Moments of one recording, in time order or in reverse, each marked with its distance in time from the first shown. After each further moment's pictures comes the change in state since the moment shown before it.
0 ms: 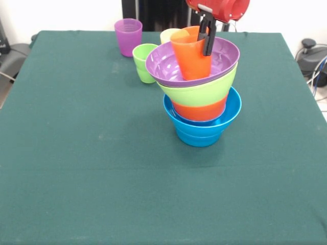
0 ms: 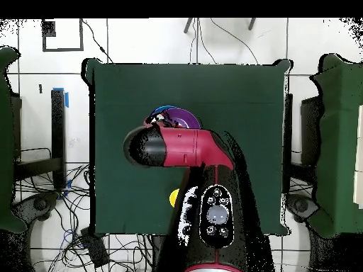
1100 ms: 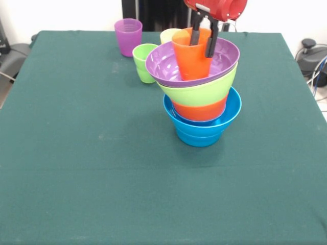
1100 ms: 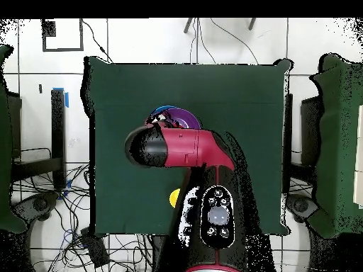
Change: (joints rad) arm 0.001 0.000 -0.007 -0.001 0.000 0.000 0.000
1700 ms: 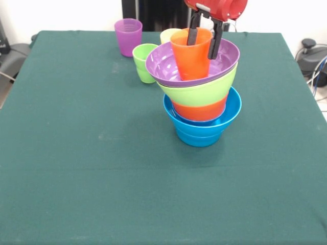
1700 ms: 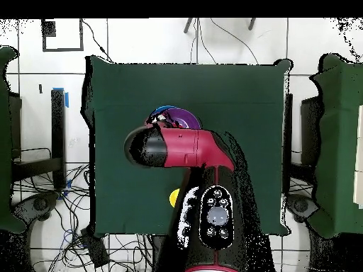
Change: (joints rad) arm 0.004 0.000 -0.003 0.000 0.000 0.000 0.000
